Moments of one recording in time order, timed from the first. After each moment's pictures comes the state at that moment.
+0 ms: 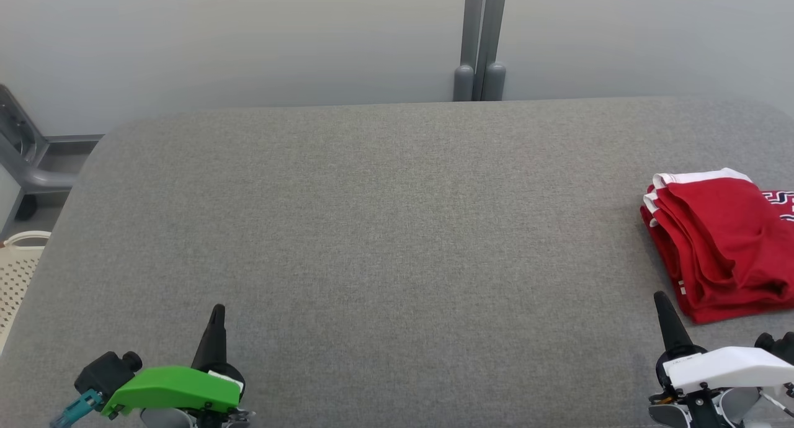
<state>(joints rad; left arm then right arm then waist) -0.06 0.09 -0.10 0.32 -1.08 -0.07 -0.06 0.00 -0.04 -0.13 0.22 1.05 0.13 0.03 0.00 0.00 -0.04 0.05</state>
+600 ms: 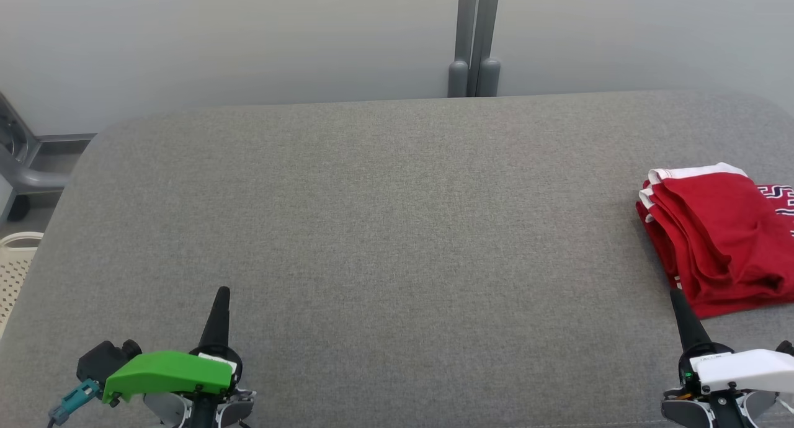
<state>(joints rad) -0.09 0.08 -0.09 0.32 -1.25 -0.09 -0.02 0.02 -0.04 -0.18 0.18 1.23 0.13 0.07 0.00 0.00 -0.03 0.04</state>
